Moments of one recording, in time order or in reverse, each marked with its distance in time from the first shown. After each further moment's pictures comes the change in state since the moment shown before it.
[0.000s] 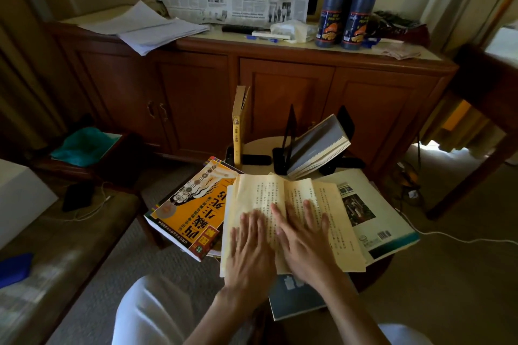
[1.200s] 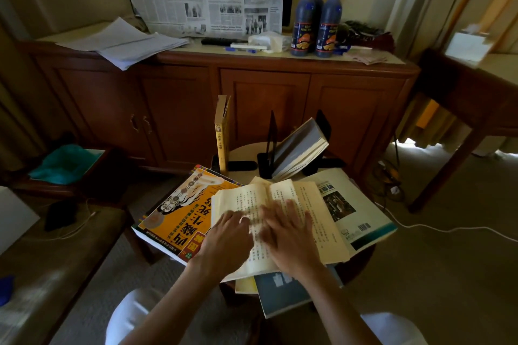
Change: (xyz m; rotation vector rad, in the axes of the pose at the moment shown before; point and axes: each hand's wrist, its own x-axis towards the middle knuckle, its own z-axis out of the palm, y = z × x) left_hand 0.031 -0.025 -0.039 0.212 0.116 0.365; right_hand 0.001 0.003 0.011 0.024 0.061 0.023
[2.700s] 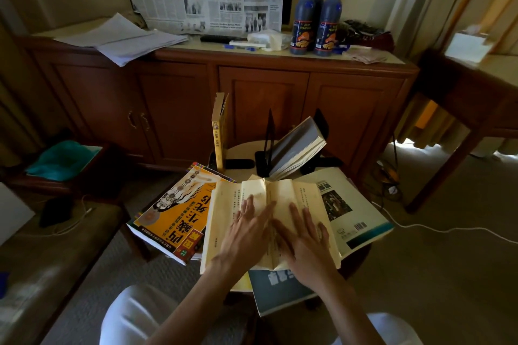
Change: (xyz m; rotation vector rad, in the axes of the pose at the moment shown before) left_hand 0.025 0.041 0.012 -0.329 -0.037 -0.178; right_hand -0.033 0.031 -0.010 0.028 -0.090 0.046
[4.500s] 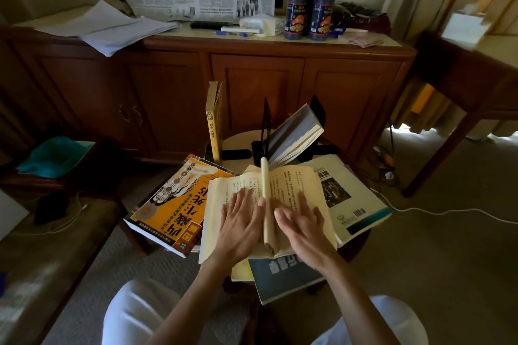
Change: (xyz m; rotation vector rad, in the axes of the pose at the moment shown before) left_hand -0.005 -0.021 0.018 -0.375 0.004 -0.173; right_hand 0.000 -0.014 -0.024 0.595 0.029 -0.001
